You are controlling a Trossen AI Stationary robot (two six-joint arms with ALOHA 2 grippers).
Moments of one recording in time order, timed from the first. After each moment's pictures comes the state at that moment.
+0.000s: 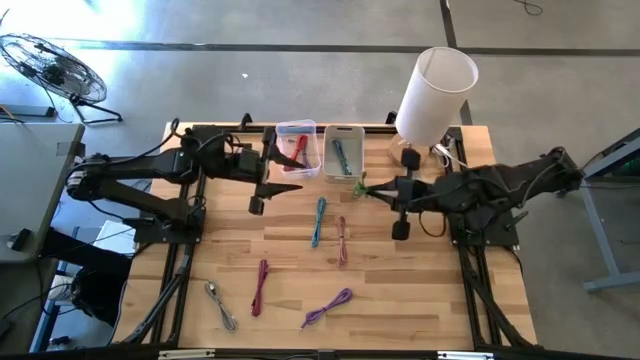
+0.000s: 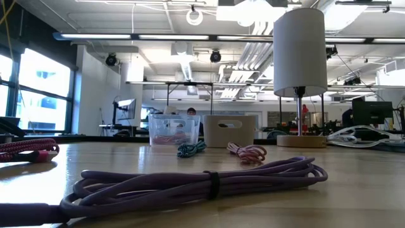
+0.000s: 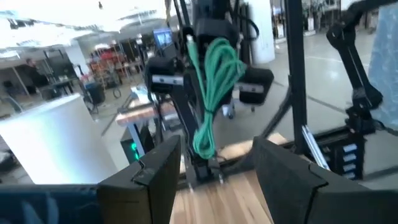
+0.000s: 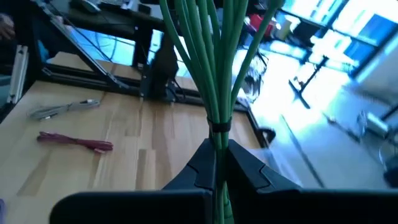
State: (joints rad) left arm 0.06 1.10 1.15 0.03 0.20 0.23; right arm 0.32 1.17 1.32 -0.48 0.54 -0.13
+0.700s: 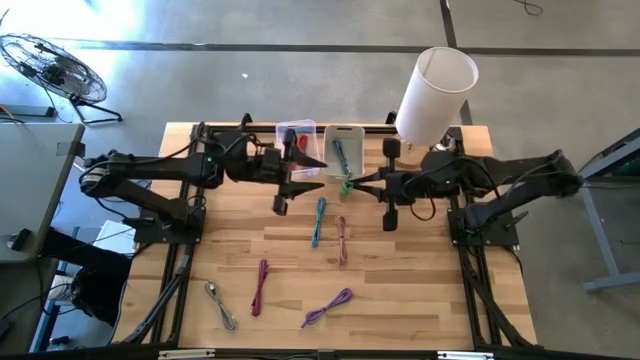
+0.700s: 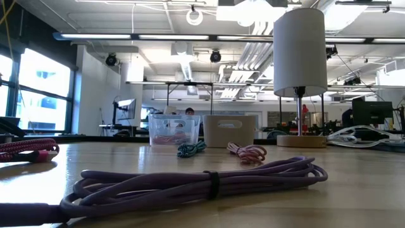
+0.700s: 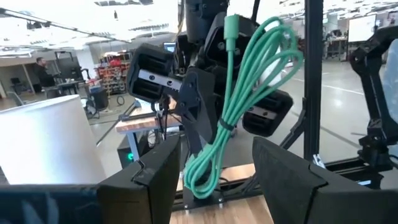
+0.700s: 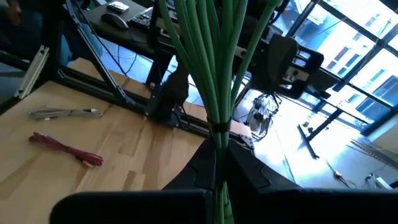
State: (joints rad) left arm 0.06 1.26 1.15 0.27 0.17 0.13; right arm 0.16 1.22 1.32 -0.31 0.26 -0.39
